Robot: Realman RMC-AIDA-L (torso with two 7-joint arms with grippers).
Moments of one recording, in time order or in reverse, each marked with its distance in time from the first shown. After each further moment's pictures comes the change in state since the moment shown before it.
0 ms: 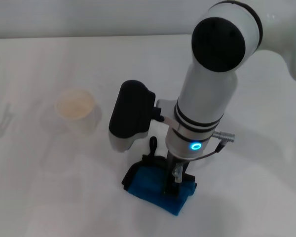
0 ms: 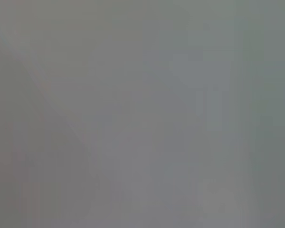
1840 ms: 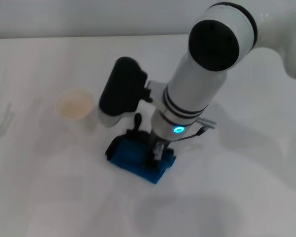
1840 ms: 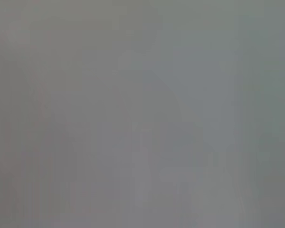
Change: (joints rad) left arm -0.006 -0.001 0.000 0.005 -0.001 -0.010 0.001; right arm 0.036 0.001 -0.022 0.068 -0.018 -0.215 0.050
